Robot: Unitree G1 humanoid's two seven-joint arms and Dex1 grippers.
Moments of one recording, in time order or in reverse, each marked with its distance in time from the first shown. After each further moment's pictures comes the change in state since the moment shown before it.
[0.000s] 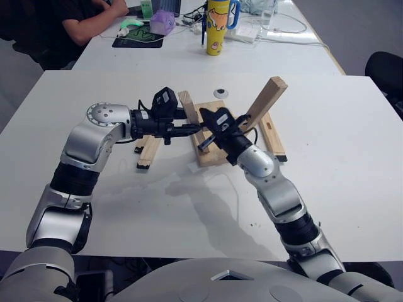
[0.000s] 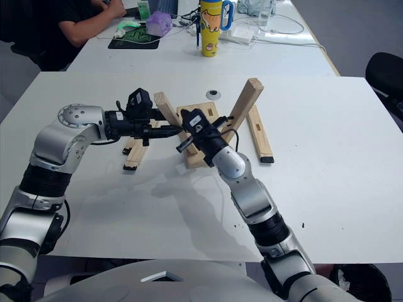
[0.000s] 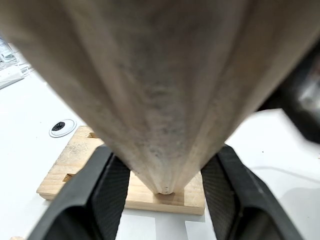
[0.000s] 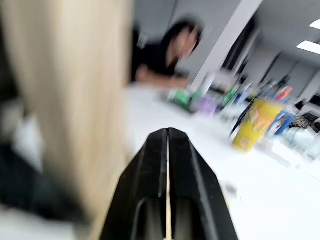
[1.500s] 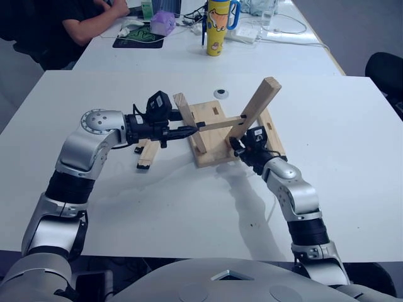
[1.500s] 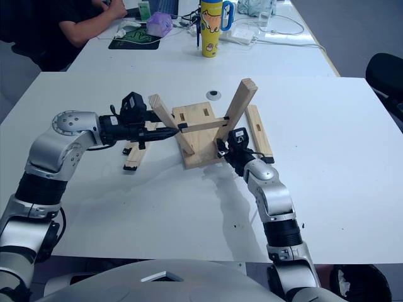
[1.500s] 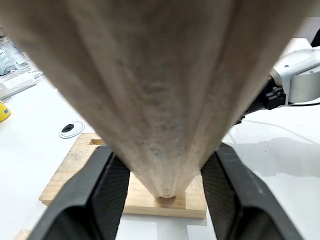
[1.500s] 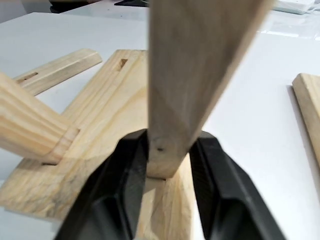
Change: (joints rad) left arm 0.075 0.021 0.030 -0.039 -0.020 -0.054 0.023; right arm 0.129 -0.024 -0.203 0.274 0.188 0.227 0.099
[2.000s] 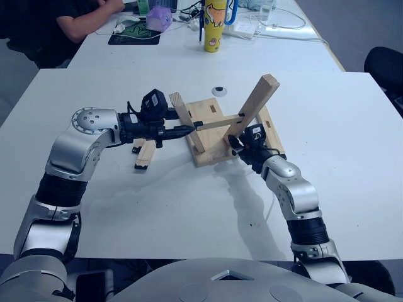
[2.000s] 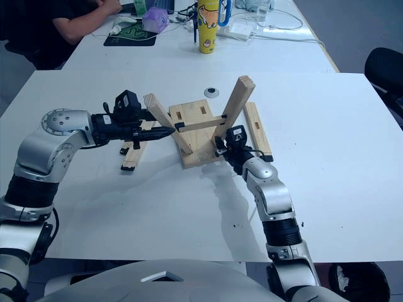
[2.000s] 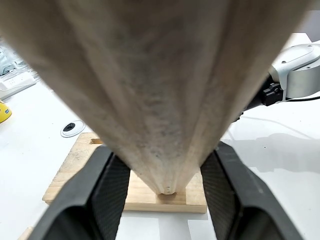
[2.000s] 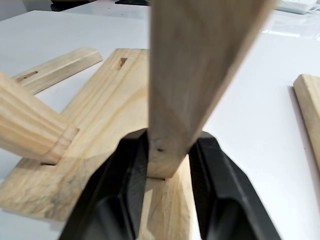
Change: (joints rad) left arm 0.006 0.033 0.026 -0.066 -0.016 0.050 0.003; right arm -0.043 -0.015 0.032 -0.026 -0.042 0.034 -0.021
